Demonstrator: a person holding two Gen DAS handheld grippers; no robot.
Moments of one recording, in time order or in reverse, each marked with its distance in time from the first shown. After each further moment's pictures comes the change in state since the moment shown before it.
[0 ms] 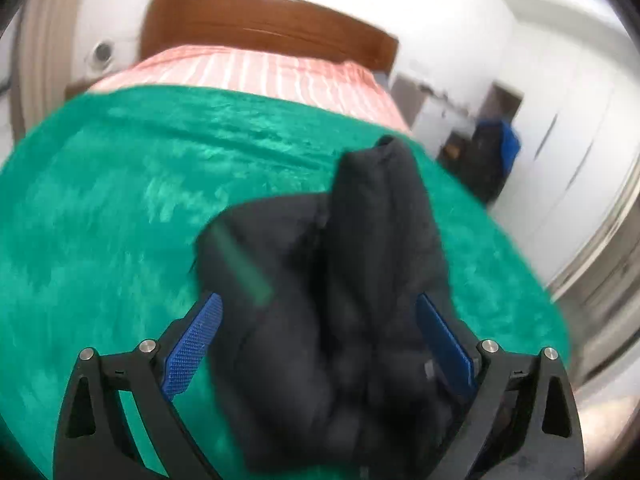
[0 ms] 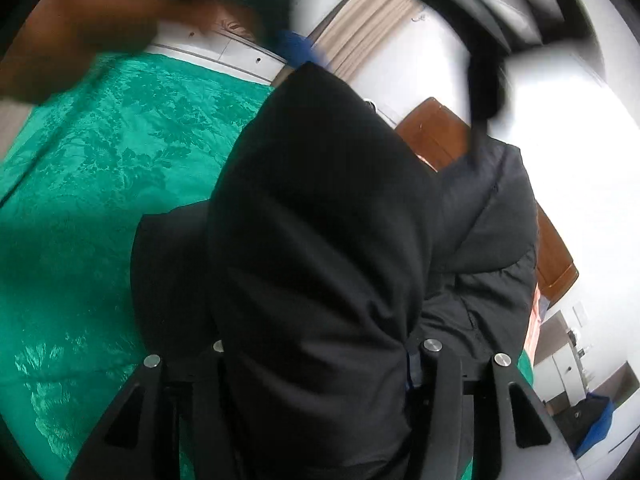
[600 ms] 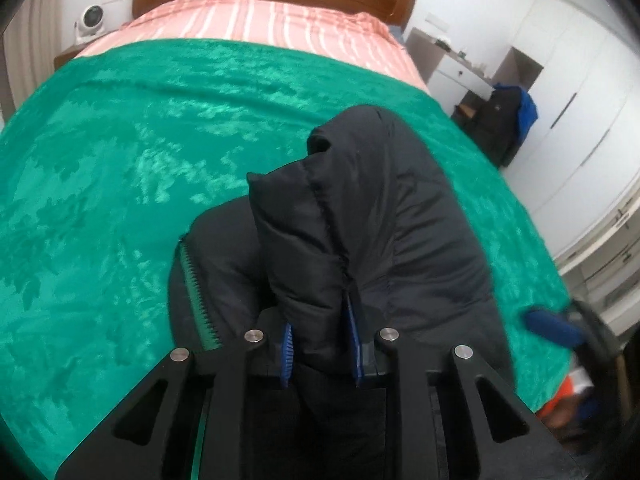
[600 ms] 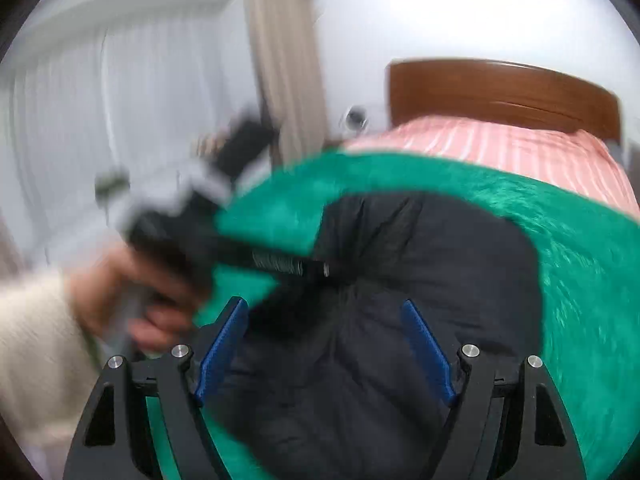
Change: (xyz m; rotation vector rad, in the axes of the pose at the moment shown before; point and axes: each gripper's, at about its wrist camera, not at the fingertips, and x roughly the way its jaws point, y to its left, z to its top) left arm 0.040 0.040 0.031 -0.060 0.195 -0.007; right arm -0.007 -0.122 0.027 0.584 -0.052 0.375
